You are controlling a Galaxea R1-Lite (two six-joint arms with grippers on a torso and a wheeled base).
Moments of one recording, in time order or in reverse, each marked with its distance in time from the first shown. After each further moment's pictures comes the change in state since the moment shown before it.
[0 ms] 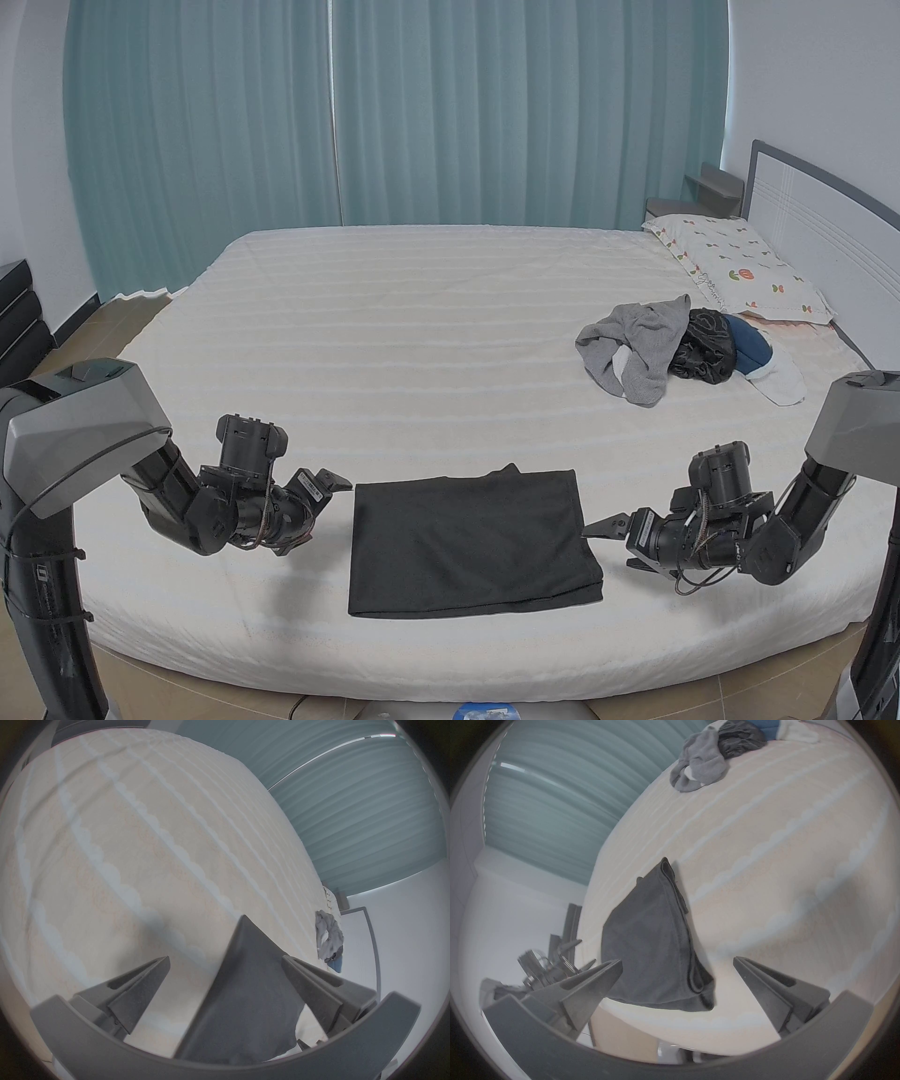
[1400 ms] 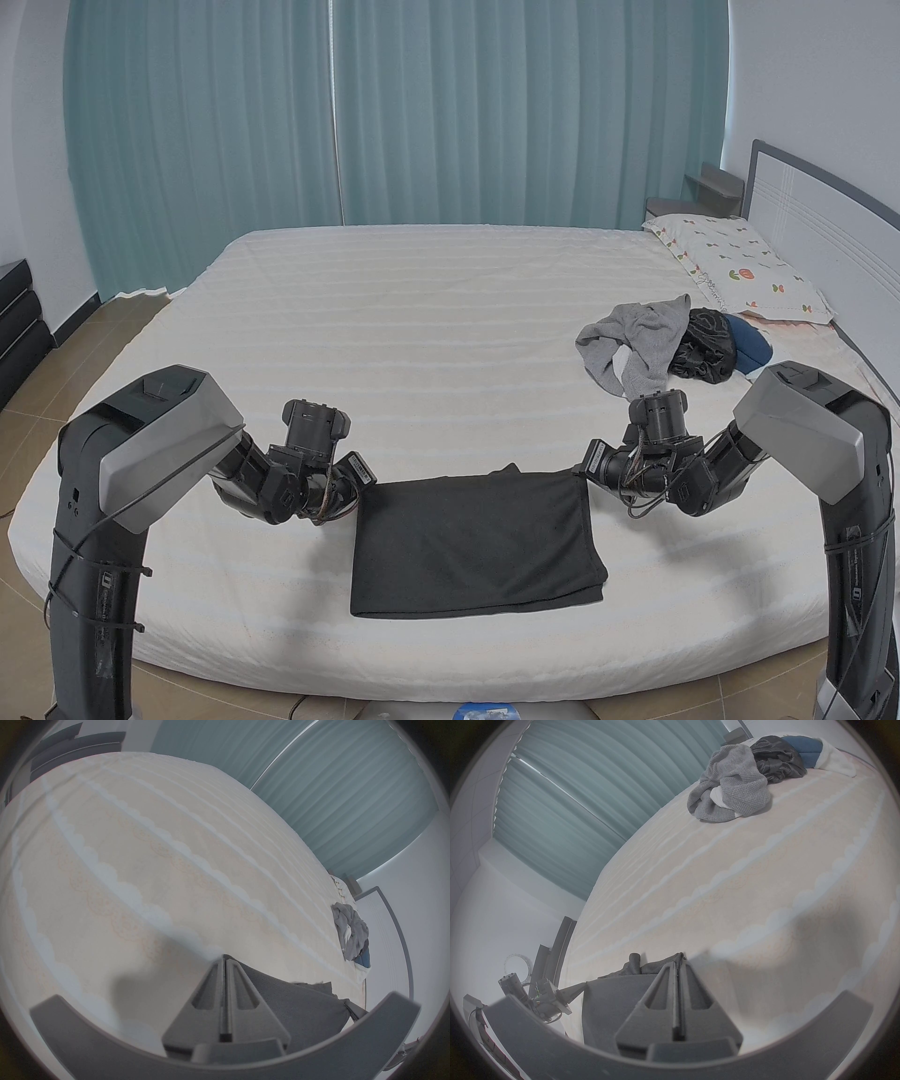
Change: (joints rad) left arm -0.054 0.251 -0.454 0.213 0.169 0.156; right arm -0.030 0.330 -0.683 0.243 -0.112 -0.134
